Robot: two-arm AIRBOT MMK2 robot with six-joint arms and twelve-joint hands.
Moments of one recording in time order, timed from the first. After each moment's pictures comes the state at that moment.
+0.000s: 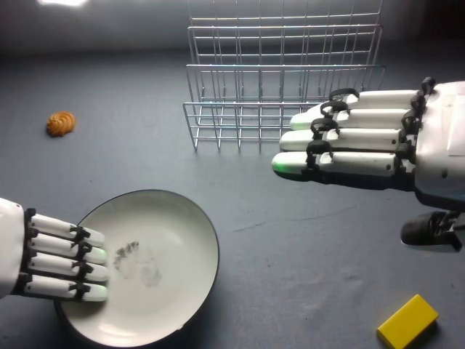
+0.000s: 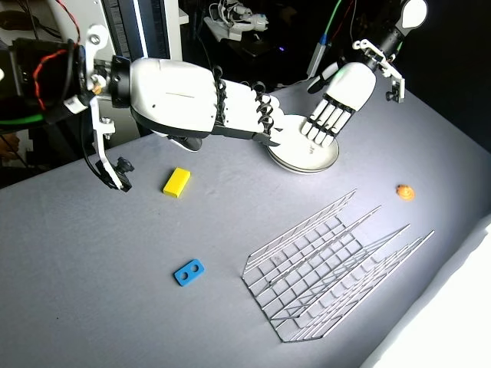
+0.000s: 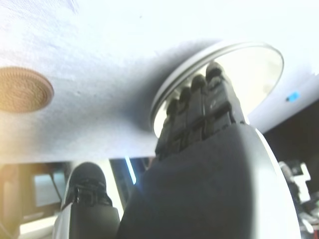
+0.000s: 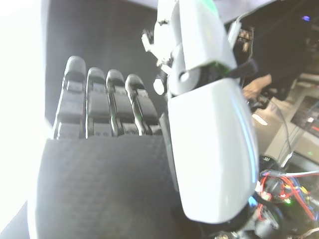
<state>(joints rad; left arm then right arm) 0.99 -0.81 1.28 1.48 -0.93 0.20 -0.46 -0.69 0.75 -0.70 0.62 -0.48</state>
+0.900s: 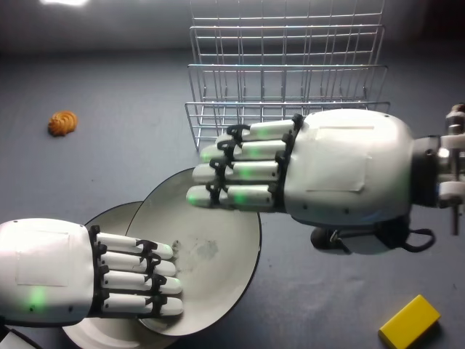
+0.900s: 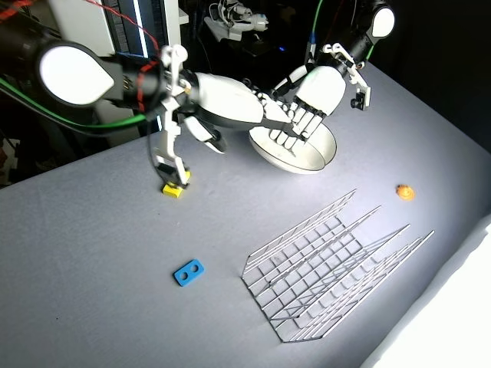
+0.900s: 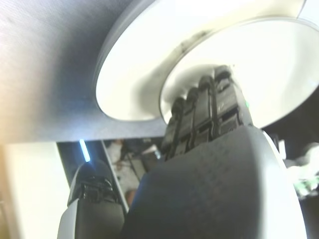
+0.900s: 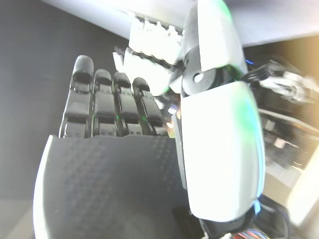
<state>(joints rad) 1.01 -0.83 1.11 1.30 -0.83 0.20 -0.39 -0.98 0.83 -0.69 0.37 -0.73</state>
